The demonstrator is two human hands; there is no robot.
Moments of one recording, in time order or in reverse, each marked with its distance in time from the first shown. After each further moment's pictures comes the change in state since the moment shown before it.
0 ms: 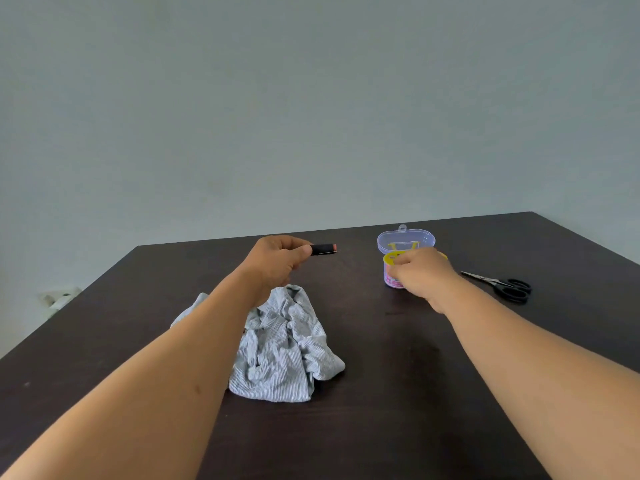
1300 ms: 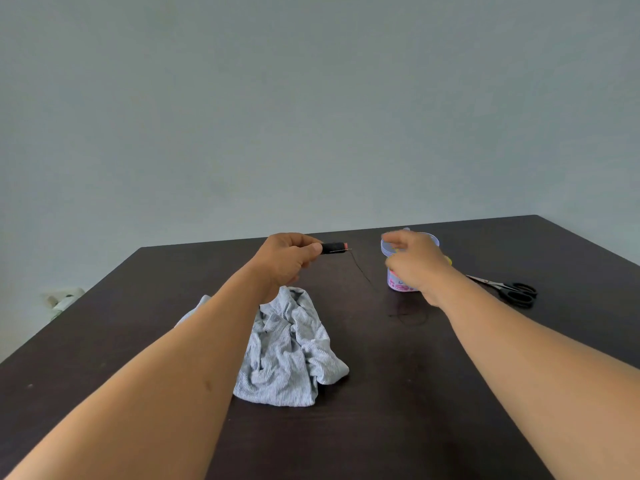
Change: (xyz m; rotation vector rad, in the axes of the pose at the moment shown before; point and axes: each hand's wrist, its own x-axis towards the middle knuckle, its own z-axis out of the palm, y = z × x) left_hand 0.002 0.011 0.005 0.006 -0.047 -0.005; right_hand -0.013 -0.024 -0.005 0.229 -0.057 -0.109
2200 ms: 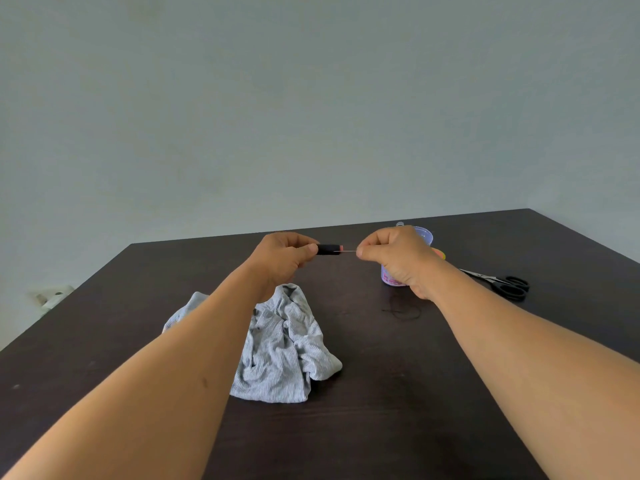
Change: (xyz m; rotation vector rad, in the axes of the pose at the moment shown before) left_hand 0.005 -0.008 0.007 0.036 0.011 -0.008; right_hand -0.006 -0.012 0.005 0.112 -0.112 -0.089
